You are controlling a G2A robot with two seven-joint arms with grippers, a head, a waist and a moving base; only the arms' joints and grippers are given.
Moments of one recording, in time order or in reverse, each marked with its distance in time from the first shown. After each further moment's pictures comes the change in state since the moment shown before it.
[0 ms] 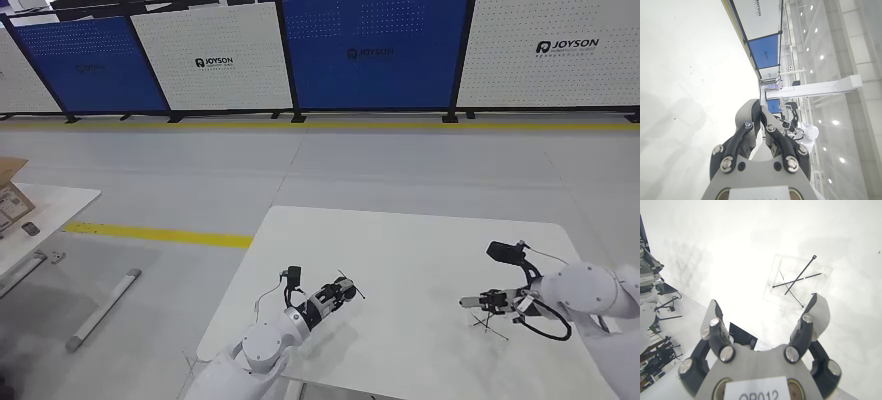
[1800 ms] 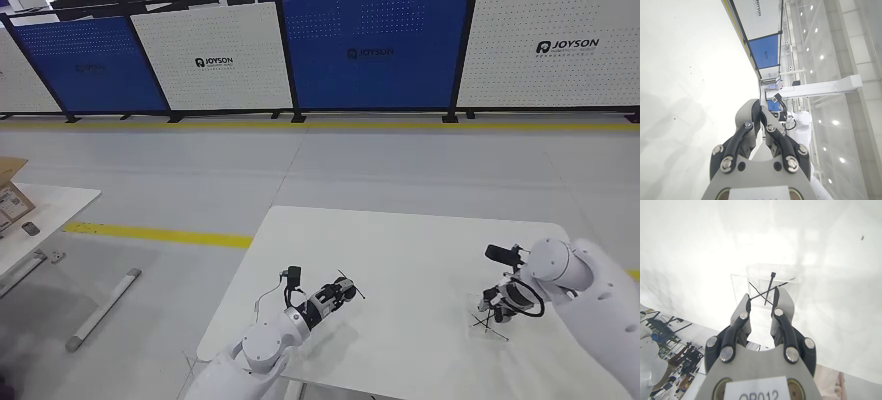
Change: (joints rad) left arm 0.000 0.000 0.000 0.000 0.000 0.000 0.000; right arm 0.291 -0.098 -0.339 0.445 0.049 0.108 0.000
